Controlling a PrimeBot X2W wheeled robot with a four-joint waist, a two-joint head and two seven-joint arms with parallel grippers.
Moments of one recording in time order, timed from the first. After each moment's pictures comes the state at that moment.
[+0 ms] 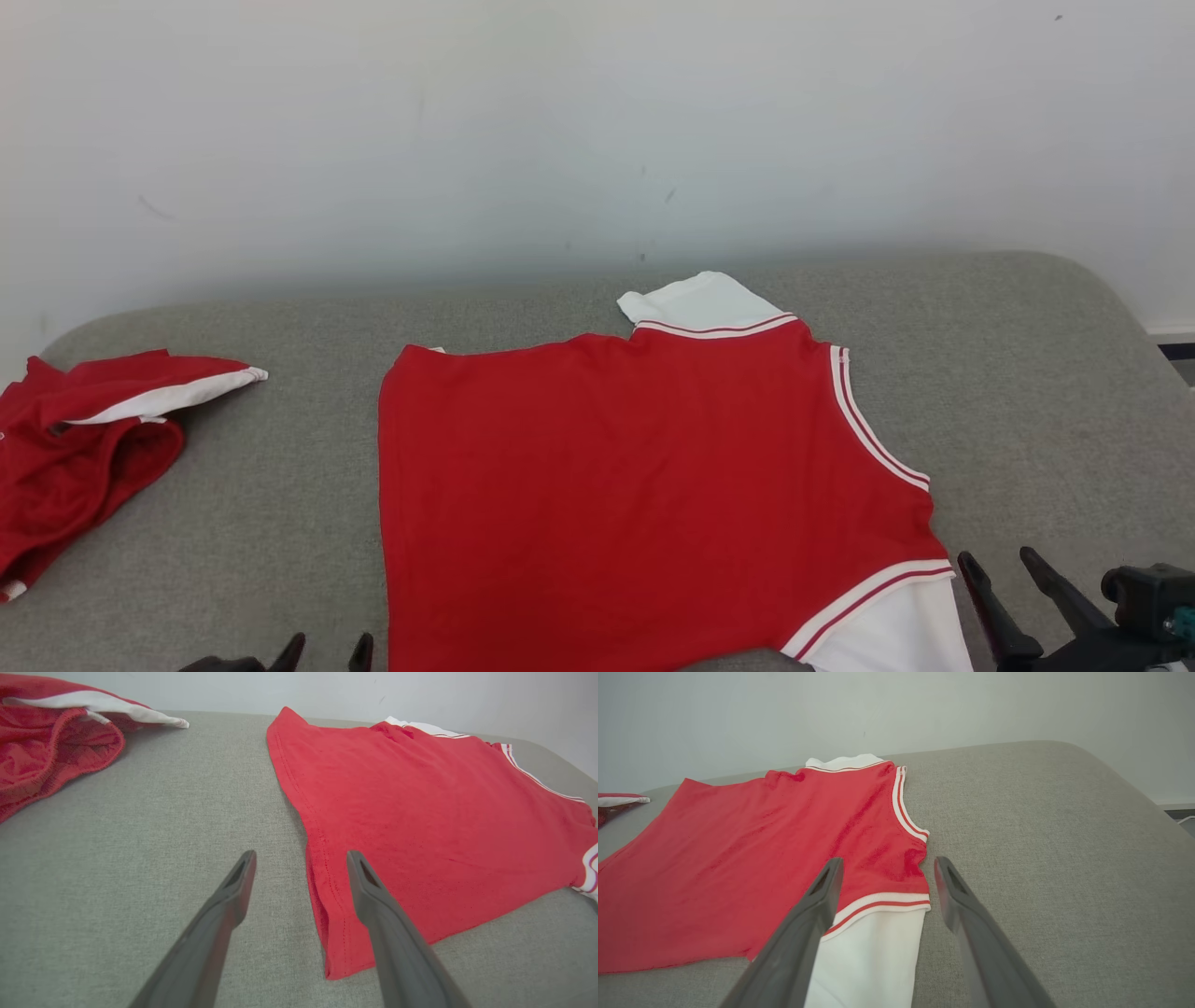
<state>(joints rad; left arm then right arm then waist) 0.10 0.24 -0.26 0.15 -0.29 0.01 0.04 0.04 -0.49 0.33 0.20 0.75 -0.05 -0.14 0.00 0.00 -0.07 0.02</state>
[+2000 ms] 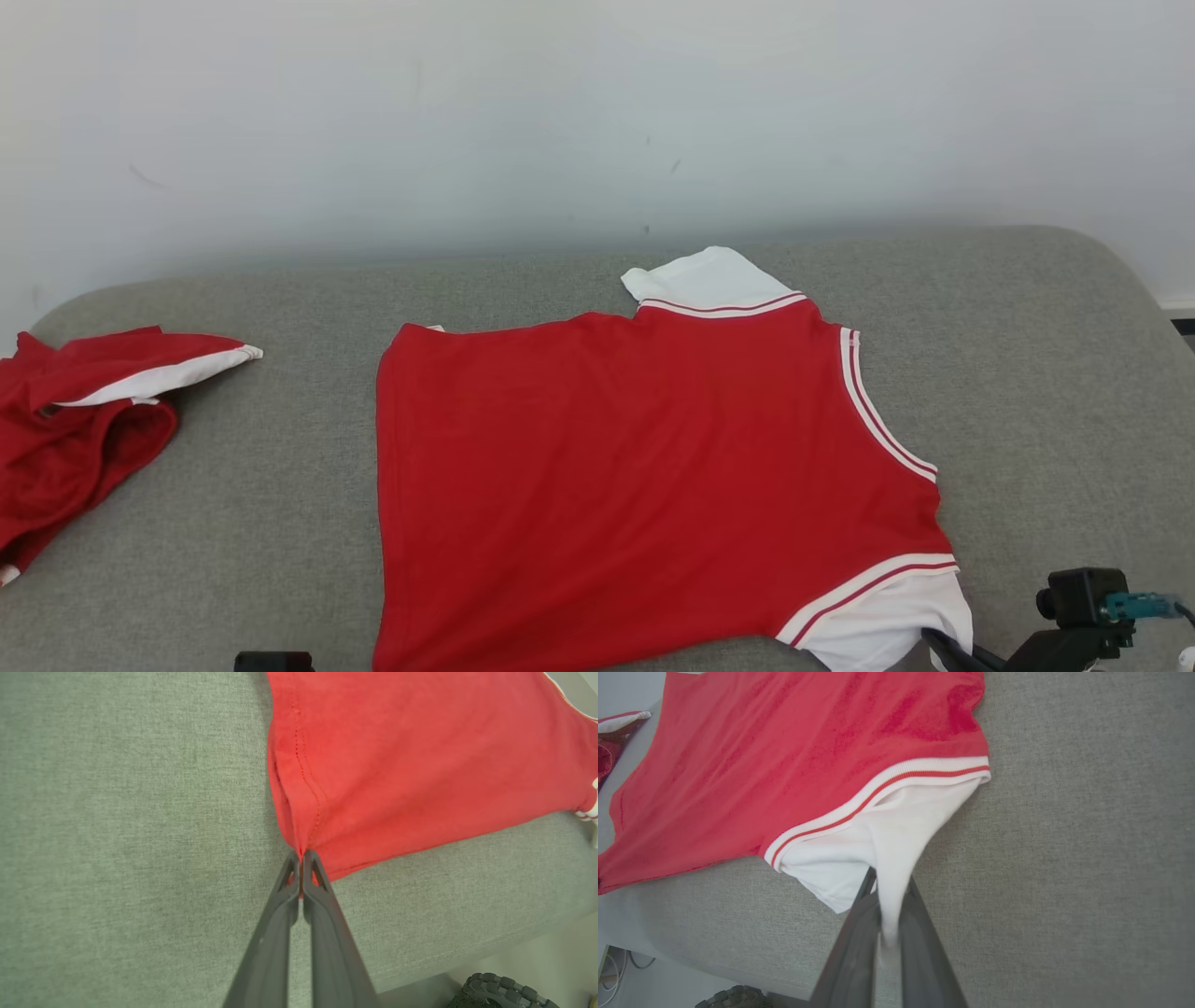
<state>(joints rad) 0.04 0.21 -0.32 0.27 -0.41 -0.05 0.29 0.01 -0.47 0.39 0.26 0.94 0.02 0.23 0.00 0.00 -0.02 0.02</state>
